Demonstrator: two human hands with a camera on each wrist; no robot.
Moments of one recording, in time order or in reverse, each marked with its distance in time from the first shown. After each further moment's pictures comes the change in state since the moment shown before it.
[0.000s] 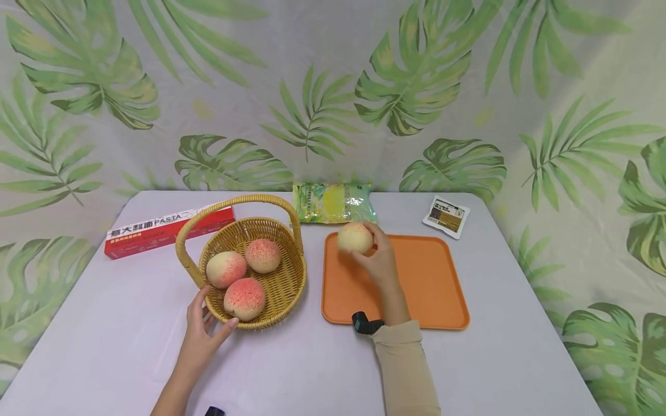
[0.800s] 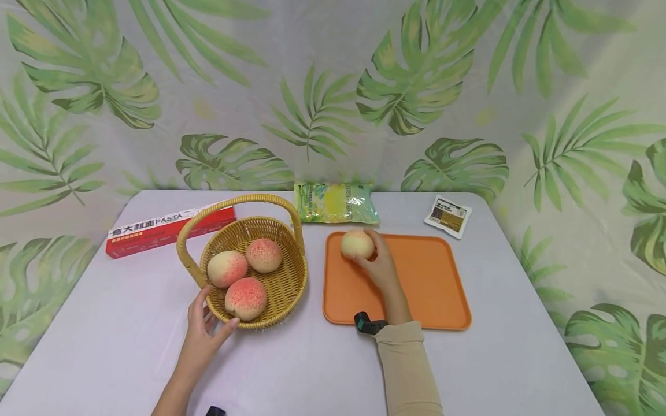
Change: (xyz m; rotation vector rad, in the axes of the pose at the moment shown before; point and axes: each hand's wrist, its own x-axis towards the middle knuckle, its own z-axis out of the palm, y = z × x) left_hand 0.000 0.000 0.000 -0.004 0.002 -0.009; right_hand 0.000 0.063 0.006 0.095 -0.105 0.170
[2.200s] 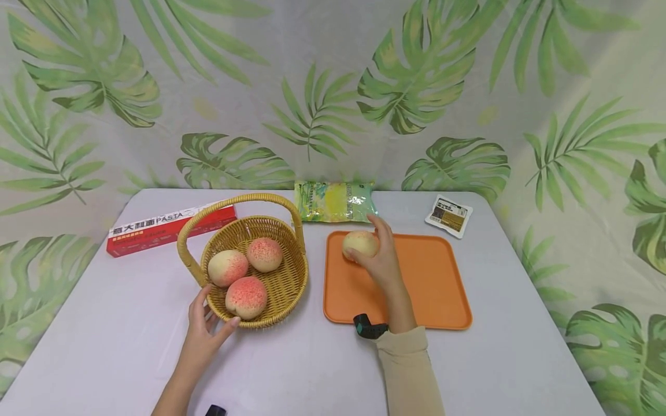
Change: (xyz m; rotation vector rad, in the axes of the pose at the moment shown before) left_hand -0.001 0.000 0.000 -0.030 -0.008 0.012; right_hand -0.020 -0.089 -0.004 0.000 0.037 -0.221
